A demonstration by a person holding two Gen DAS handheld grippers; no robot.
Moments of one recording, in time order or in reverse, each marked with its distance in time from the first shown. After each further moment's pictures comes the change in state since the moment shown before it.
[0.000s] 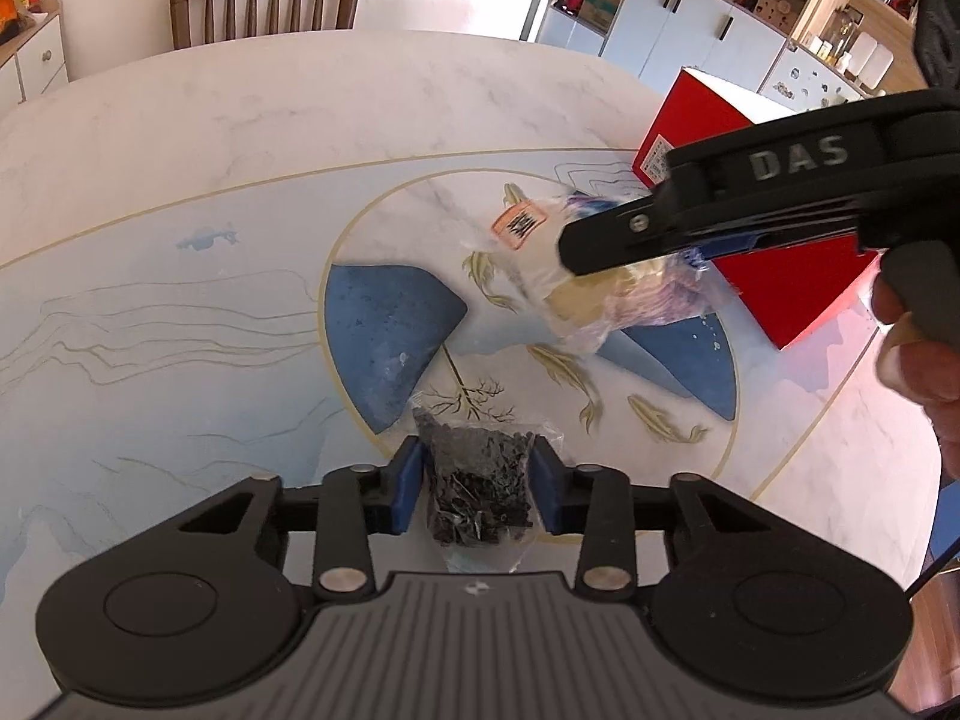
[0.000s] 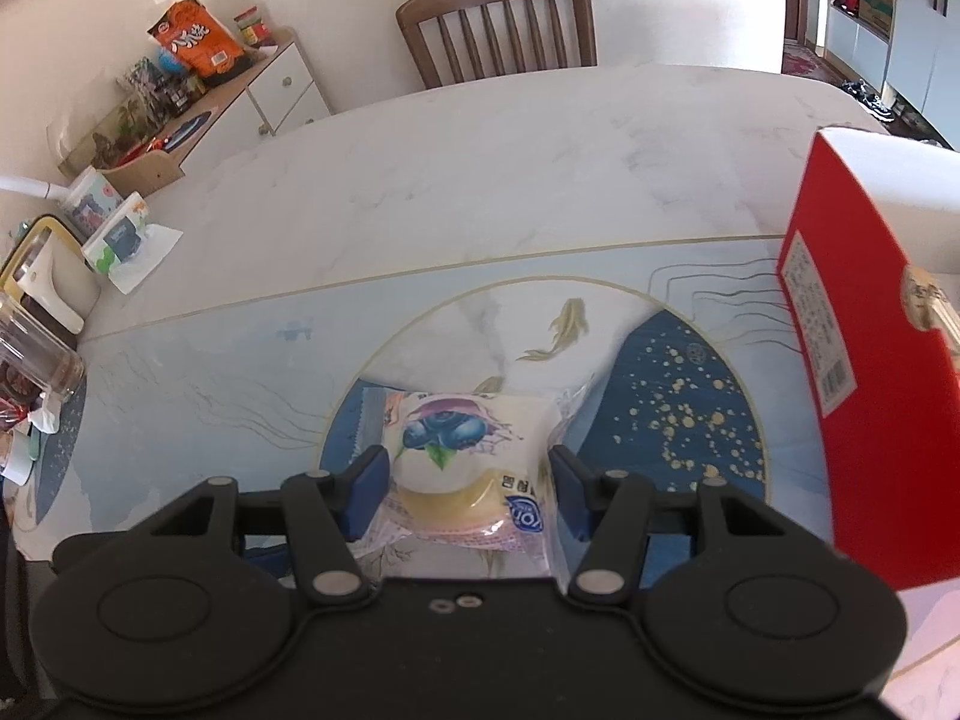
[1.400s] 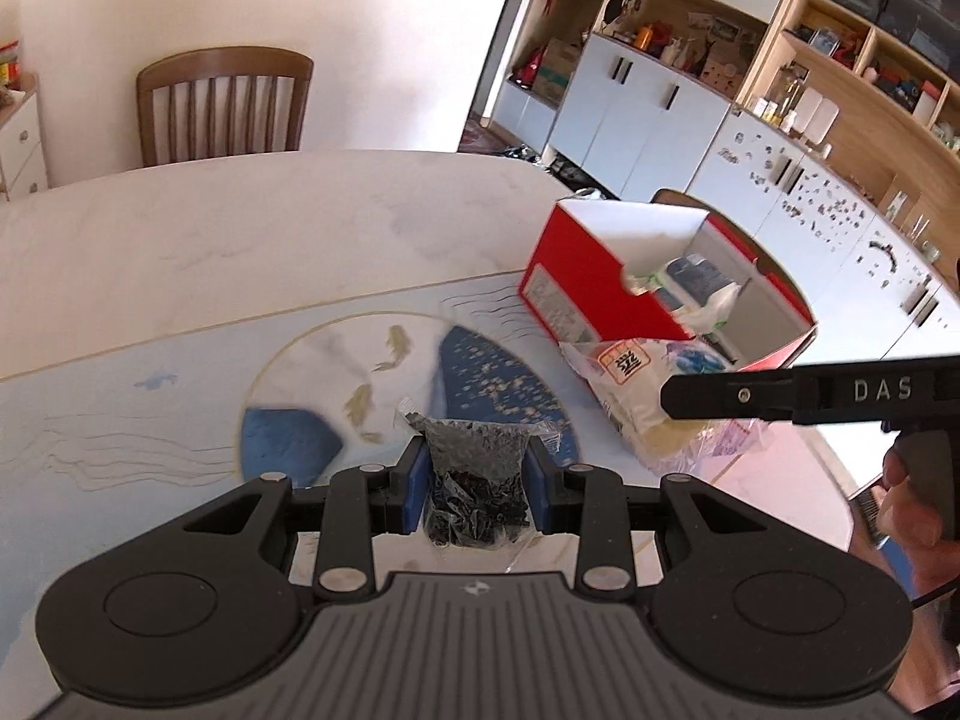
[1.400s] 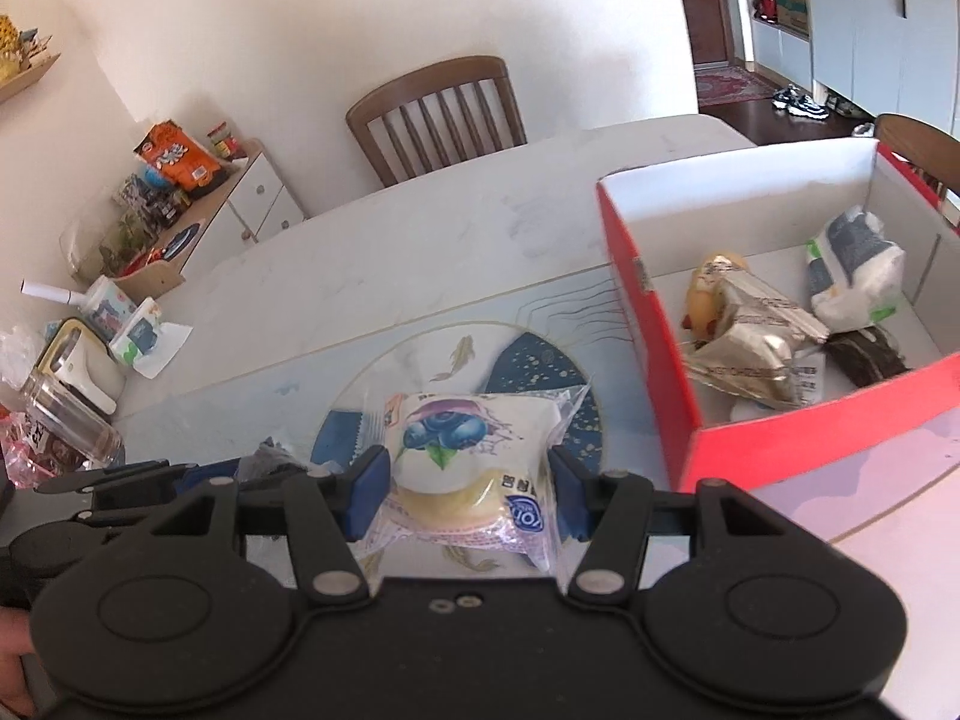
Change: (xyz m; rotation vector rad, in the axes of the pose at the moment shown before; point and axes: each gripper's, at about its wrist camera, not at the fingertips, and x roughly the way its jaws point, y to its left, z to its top) left arm -0.071 -0.065 0.042 0.010 -0.151 -0.084; right arm -0.115 -0.063 -0.044 0.148 -0.165 0.004
